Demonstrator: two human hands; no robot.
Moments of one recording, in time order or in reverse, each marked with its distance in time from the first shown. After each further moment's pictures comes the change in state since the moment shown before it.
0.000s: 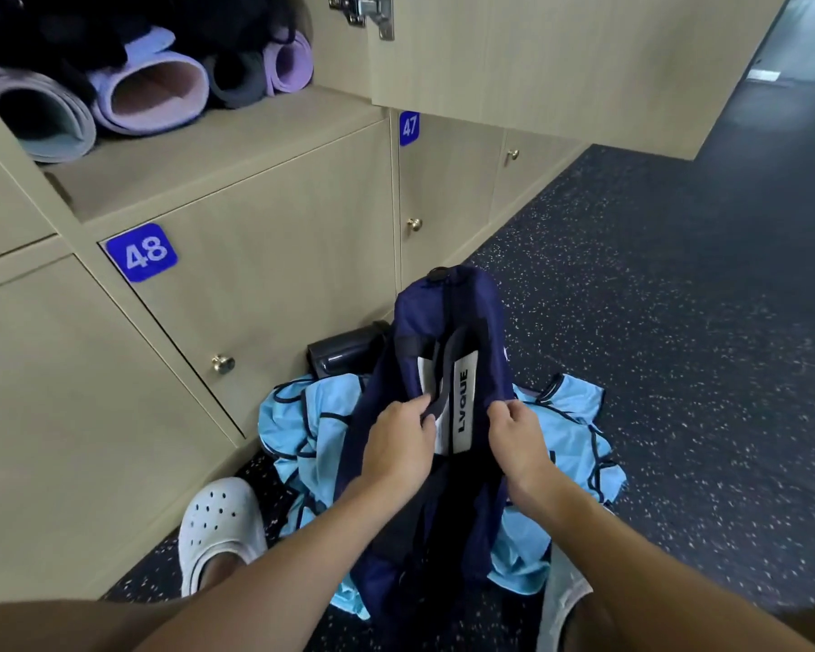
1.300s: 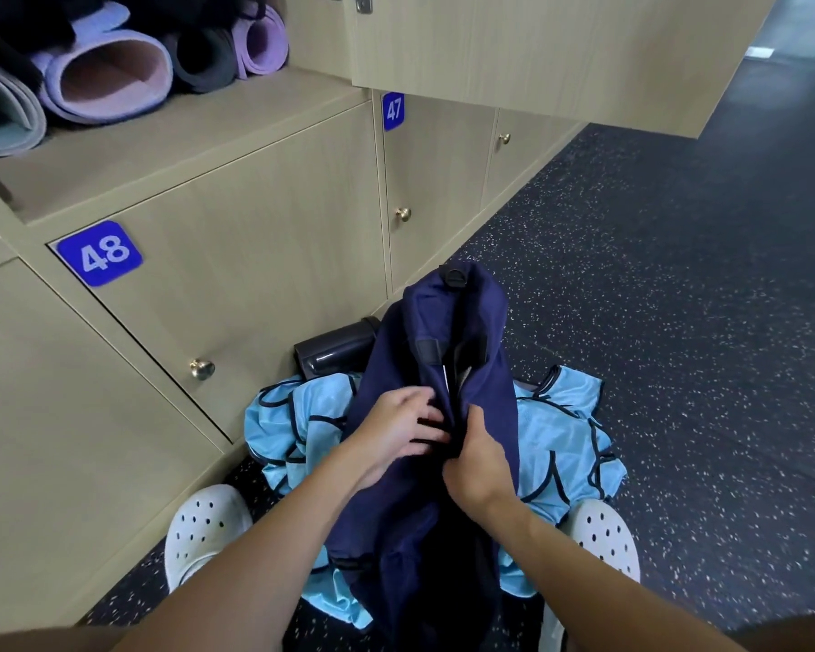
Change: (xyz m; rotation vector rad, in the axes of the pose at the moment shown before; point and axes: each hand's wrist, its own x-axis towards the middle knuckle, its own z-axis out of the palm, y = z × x) left_hand 0.031 0.003 -0.010 -0.647 -0.427 -0.275; right_hand -0.008 0.026 0.021 -0.493 -0.220 -0.105
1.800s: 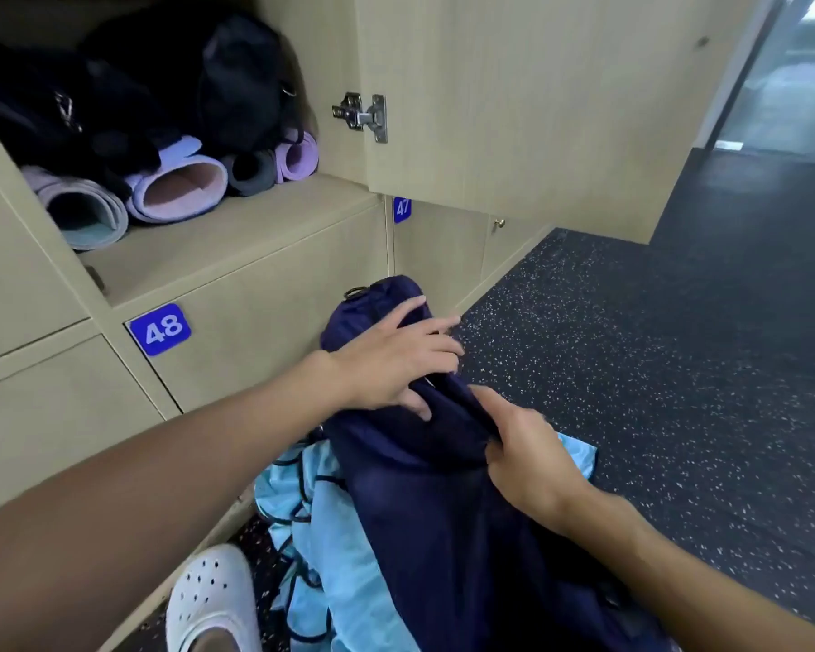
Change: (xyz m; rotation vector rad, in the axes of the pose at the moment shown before) left_hand -0.013 0.156 -0.054 1.767 0.021 1.270; right_hand -0.035 -0.072 -0.118 -0.249 0.110 -0.506
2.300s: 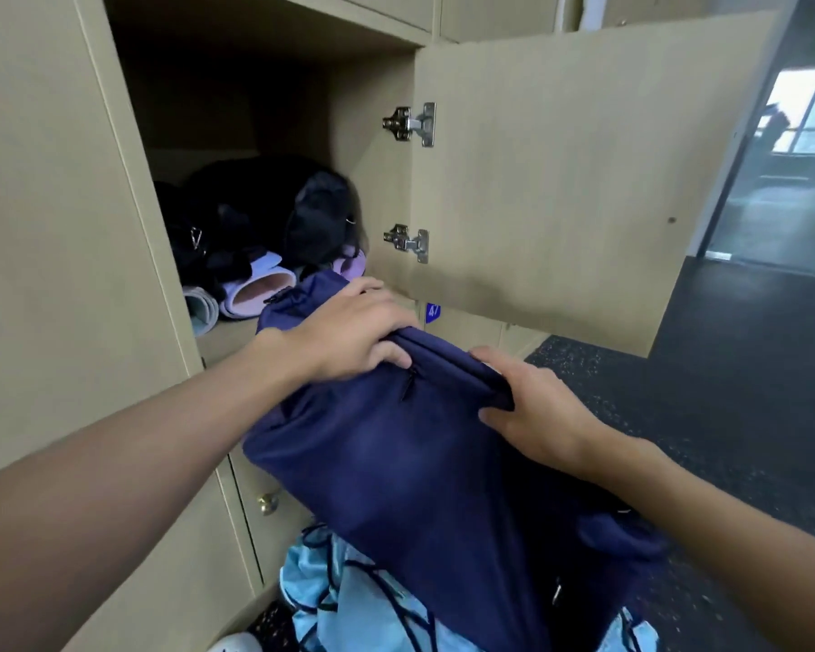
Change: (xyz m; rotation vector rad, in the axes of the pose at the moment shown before) left_hand -0.056 -0.059 -0.162 -0.092 0.202 -0.365; right_hand 0.035 -0.114 -0.103 -0.133 0.059 -0.185
